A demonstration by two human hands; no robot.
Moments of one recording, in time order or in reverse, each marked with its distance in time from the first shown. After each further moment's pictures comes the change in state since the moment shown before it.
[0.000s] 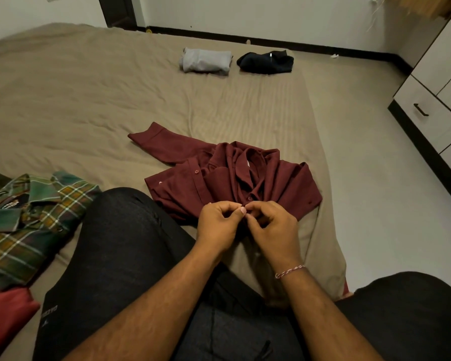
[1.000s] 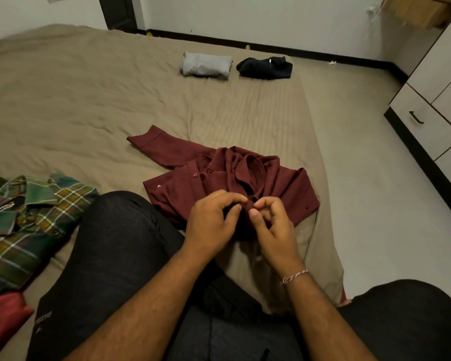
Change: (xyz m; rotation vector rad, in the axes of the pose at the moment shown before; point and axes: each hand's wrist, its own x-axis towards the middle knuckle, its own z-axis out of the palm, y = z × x) left_hand 0.012 0.012 -0.024 0.419 0.019 0.627; right_hand 0.001 -0.010 -0.014 0.304 -0.124 0.170
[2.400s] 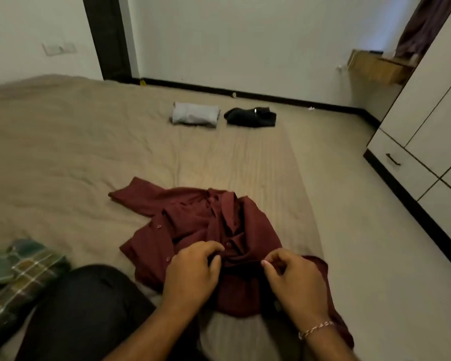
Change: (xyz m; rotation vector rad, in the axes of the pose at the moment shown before) left_hand 0.049 -0.019 0.000 0.259 -0.065 -0.156; right_hand 0.060 -0.005 -0.040 -0.687 0.102 0.146
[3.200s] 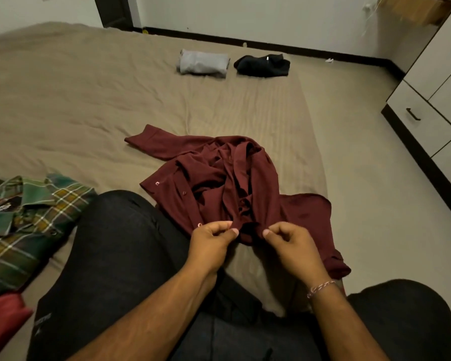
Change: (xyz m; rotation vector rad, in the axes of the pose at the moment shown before) left_hand -0.095 0.023 0.022 -0.913 -0.086 -0.801; right_hand -0.076 0.021 0.011 0.452 -0.298 0.196
